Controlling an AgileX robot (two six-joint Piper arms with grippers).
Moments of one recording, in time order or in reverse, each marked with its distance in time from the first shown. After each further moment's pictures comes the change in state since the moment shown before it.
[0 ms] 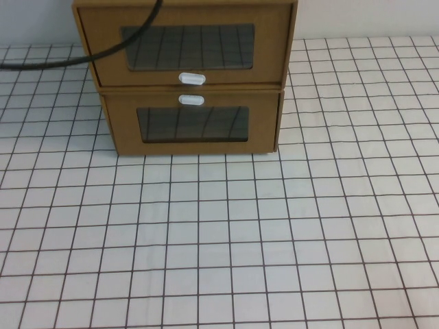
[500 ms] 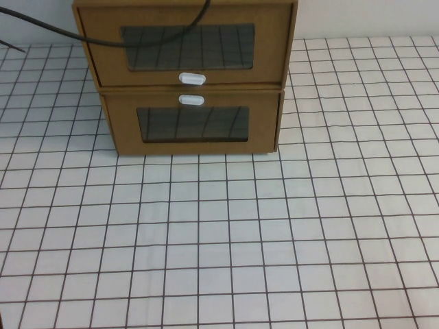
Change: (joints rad) right arm 0.000 0.000 0.000 0.000 0.000 0.000; left arm -0.063 0.440 -0.459 0.102 0.053 -0.039
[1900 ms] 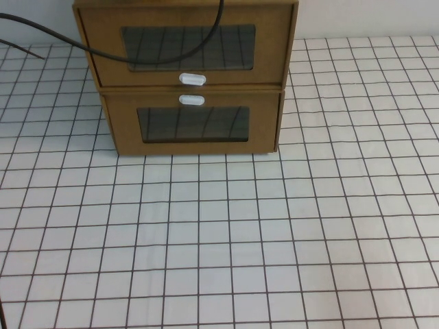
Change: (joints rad) right arm 0.000 0.153 -0.185 0.807 -0.069 0.000; left arm -0.019 0.058 -0.010 0.041 0.012 0.029
